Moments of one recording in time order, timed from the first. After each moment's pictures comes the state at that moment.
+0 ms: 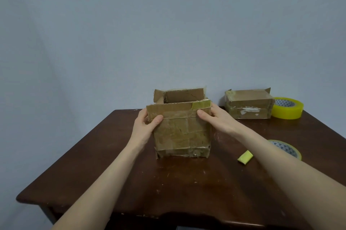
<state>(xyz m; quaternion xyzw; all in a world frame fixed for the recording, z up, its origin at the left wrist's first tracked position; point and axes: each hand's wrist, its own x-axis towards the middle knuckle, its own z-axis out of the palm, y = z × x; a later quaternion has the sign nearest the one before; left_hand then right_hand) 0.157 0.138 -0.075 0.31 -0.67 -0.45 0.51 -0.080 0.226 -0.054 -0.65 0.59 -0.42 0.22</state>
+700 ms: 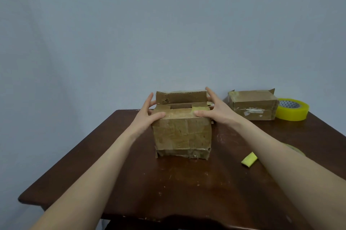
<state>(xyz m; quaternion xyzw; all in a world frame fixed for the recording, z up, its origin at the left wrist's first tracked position) 0.162 0.098 -0.051 0.36 -0.76 -0.40 0.38 -0.083 0.203 -0.038 -0.59 0.61 -0.47 0.26</state>
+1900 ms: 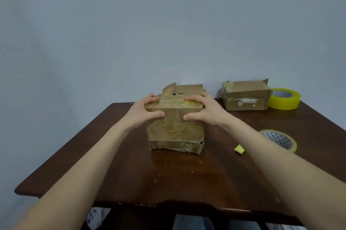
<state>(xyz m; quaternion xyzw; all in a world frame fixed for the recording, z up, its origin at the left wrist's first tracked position) 0.163 0.113 -0.046 0.40 -0.81 -0.31 0.28 -0.073 0.209 -0.059 -0.65 0.63 -0.39 0.17</state>
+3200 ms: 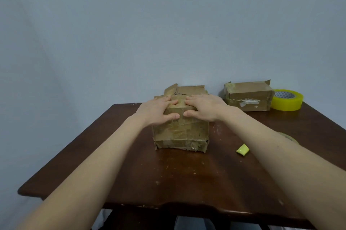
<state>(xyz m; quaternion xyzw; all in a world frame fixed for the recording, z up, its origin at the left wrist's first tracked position) 0.126 0.132 -0.022 0.38 -0.92 0.05 0.06 -0.054 0.211 -0.018 -0.74 0.66 -0.03 -0.06</state>
